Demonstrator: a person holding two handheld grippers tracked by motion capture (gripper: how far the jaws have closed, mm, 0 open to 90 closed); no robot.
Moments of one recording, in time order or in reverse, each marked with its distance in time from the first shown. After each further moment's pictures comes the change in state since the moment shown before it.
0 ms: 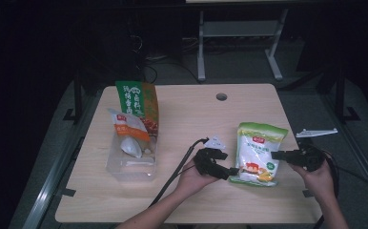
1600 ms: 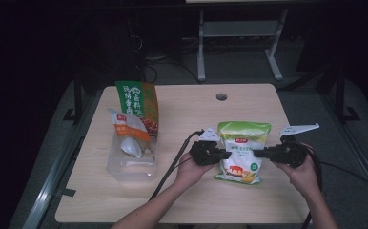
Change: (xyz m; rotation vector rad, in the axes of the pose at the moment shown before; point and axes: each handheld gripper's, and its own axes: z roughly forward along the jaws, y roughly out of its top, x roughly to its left) left arm 0.015 0.011 -0.013 -0.057 0.047 0.027; right arm 0.034 0.023 0.025 -0.025 0.150 -0.126
